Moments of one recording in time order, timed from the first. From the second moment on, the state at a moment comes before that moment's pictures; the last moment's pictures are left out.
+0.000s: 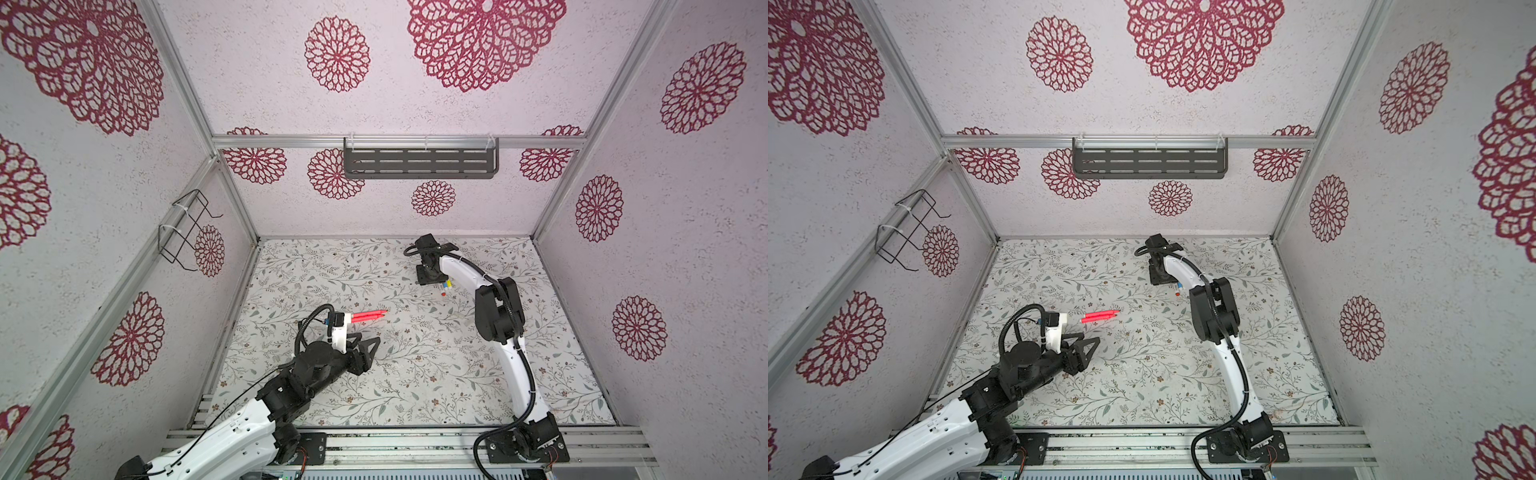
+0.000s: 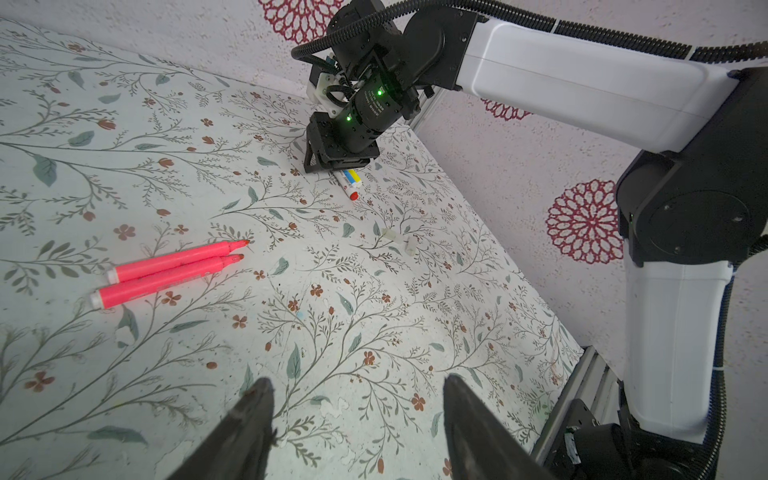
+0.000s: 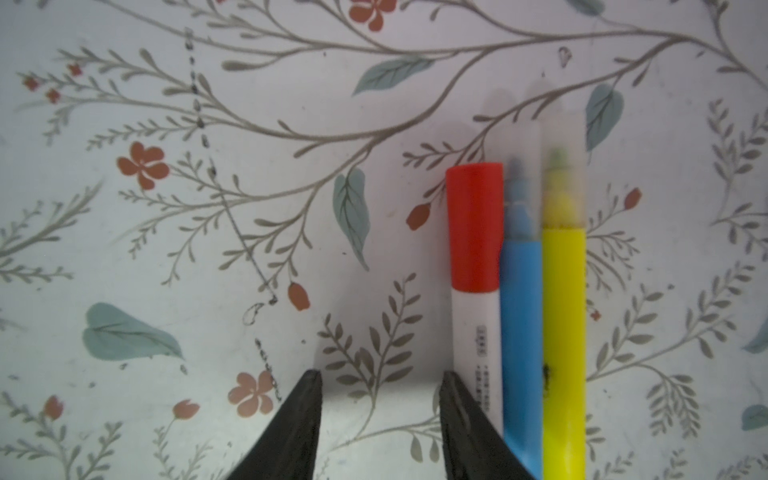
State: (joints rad) left arm -0.82 0.70 0.38 0.01 -0.10 -0.58; right arm 0.45 2.47 2.16 -0.88 0.21 0.28
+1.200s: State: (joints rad) left arm -0.42 1.37 0.70 -0.09 0.10 -0.48; right arm 0.65 1.15 0.89 -0.46 -0.13 0.18
